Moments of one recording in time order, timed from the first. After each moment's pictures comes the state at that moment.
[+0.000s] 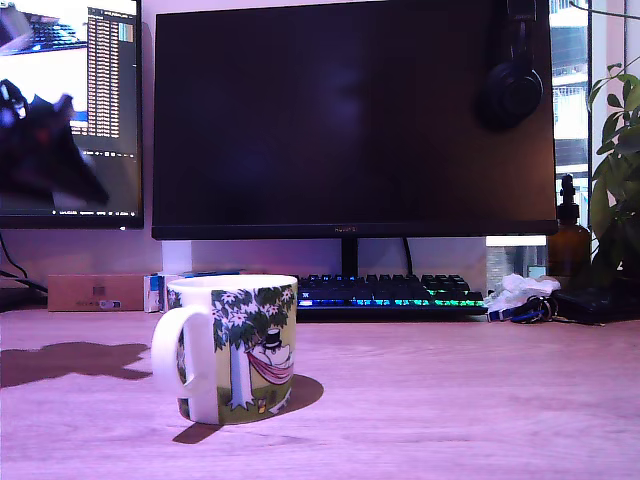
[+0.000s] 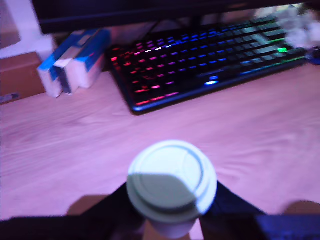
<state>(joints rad) -0.16 1.18 0.66 -0.01 0.37 0.06</state>
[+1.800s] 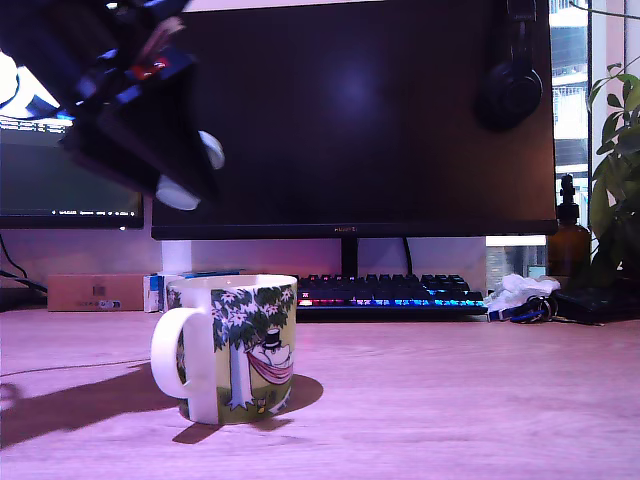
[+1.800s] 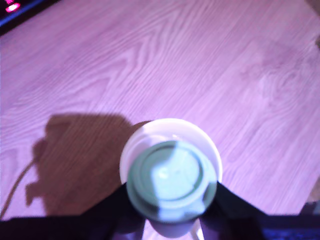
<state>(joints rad) -0.61 1.31 0.95 -0.55 0.29 0.08</state>
